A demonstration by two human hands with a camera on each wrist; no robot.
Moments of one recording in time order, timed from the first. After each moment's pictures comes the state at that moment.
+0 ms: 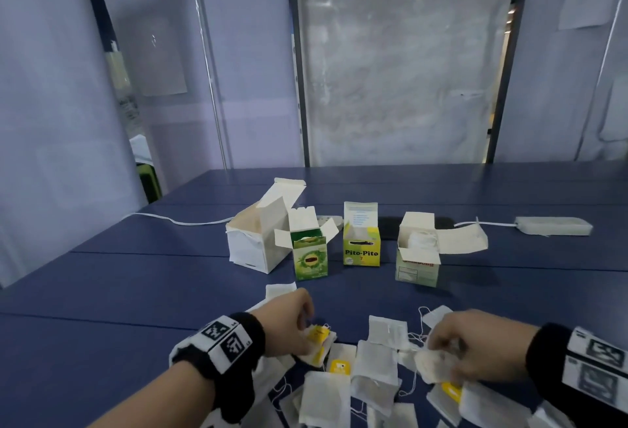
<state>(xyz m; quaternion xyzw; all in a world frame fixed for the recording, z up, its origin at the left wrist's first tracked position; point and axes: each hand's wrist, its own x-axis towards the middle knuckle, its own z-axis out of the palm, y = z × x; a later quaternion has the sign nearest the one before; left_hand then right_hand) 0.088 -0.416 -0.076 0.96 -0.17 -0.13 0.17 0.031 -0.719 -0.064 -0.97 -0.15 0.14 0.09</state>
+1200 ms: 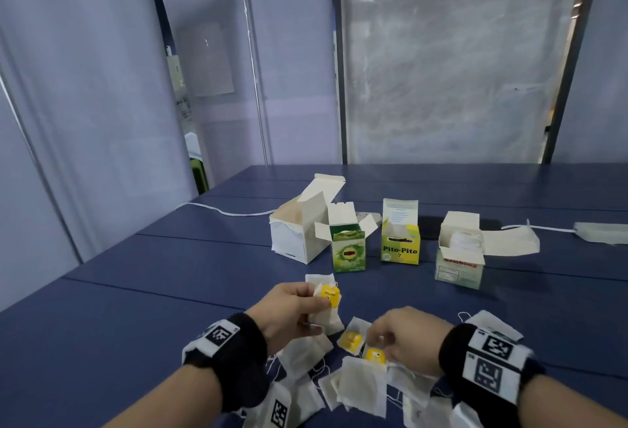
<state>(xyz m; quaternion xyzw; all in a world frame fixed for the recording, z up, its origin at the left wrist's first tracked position) 0.055 -0.383 -0.075 0.70 0.02 -0.16 0.70 0.047 -0.603 -0.074 -0.95 -0.24 0.15 0.11</state>
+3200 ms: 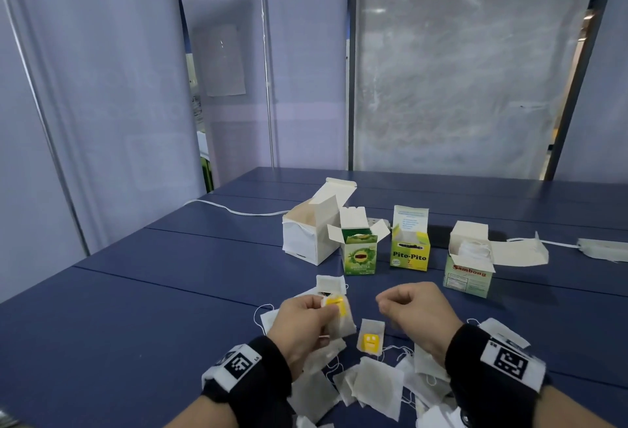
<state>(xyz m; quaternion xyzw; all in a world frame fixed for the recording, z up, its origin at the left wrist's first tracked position) 0.023 -0.393 -0.083 0.70 0.10 -0.05 0.71 0.046 -0.578 -0.074 -0.84 -0.01 -0.03 0.54</state>
